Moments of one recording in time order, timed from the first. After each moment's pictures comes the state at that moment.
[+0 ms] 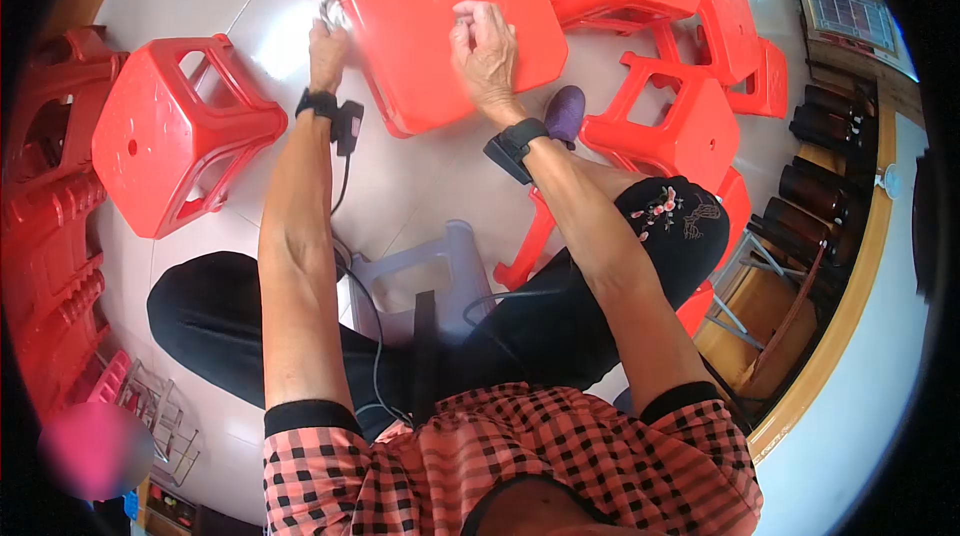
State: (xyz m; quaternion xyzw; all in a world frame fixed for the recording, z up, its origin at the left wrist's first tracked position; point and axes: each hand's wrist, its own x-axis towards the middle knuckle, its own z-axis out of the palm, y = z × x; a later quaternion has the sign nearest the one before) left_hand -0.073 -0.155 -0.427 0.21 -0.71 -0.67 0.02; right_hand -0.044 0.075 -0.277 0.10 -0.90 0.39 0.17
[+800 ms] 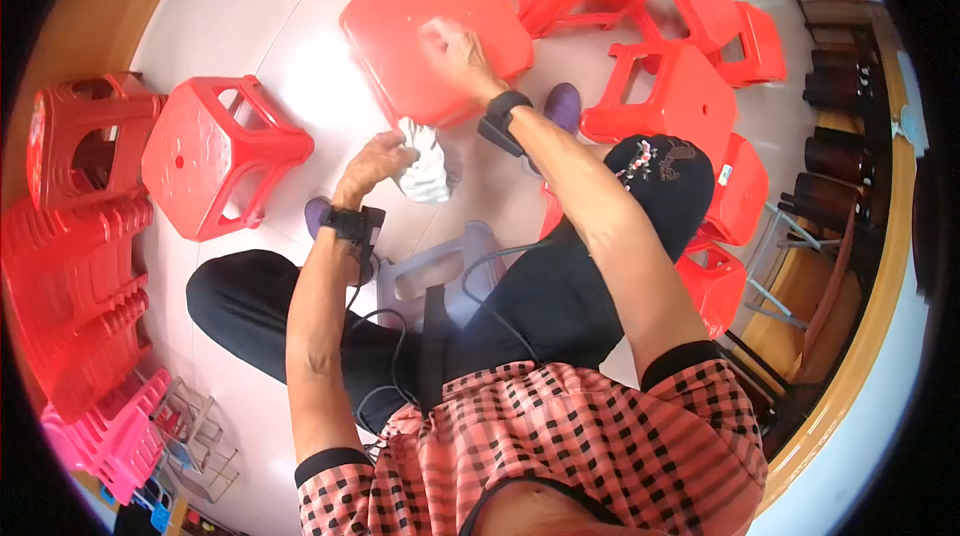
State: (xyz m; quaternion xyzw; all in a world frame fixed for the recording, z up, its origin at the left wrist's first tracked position) left_hand 0.073 -0.107 -0.254 0.02 -0.73 -0.56 -0.40; right_hand -0.034 0.088 -0.236 0.10 -0.88 0.47 0.00
